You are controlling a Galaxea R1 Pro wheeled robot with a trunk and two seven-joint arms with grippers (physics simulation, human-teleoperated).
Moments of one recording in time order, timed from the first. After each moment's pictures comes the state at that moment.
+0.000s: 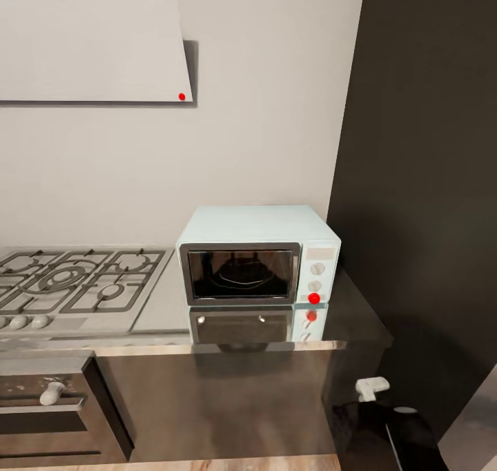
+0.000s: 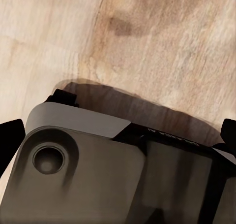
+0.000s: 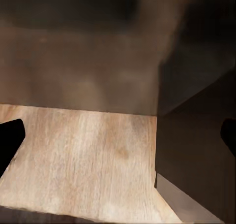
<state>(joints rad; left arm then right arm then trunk) -0.19 -0.02 -0.35 0.00 0.72 -0.11 -0.08 -0.20 0.01 -0.27 -1.22 0.41 0.65 0.46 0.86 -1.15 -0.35</state>
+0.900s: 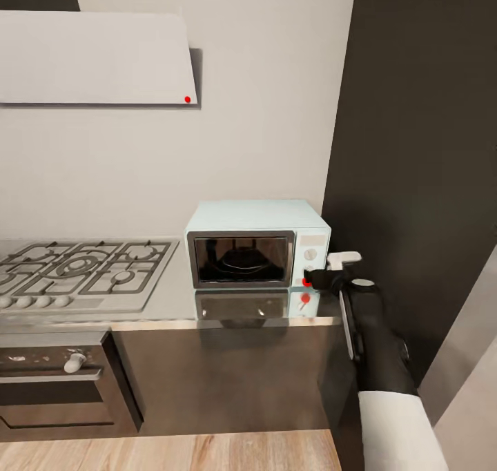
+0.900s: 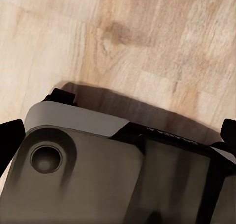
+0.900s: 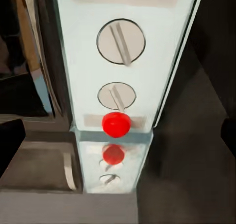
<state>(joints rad) -0.19 -0.03 -0.35 0.00 0.72 -0.11 -0.08 -0.66 0.17 -0.14 -1.42 0.41 0.77 0.24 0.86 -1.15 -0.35</state>
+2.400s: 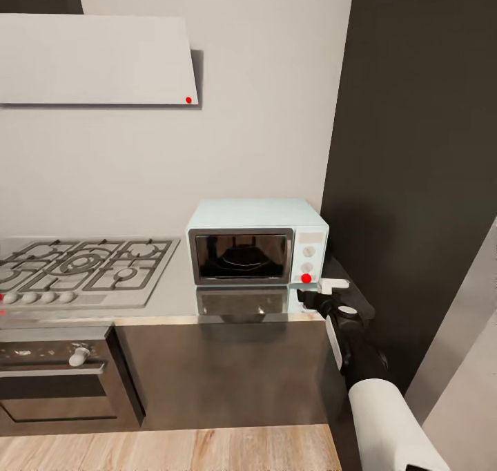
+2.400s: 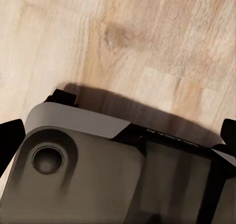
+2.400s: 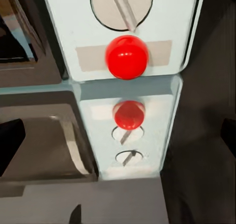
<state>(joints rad) -0.19 -0.02 -0.35 -0.01 0.73 -0.11 -0.08 -0.71 0.17 -0.27 -0.91 0.27 0.34 0.12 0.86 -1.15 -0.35</state>
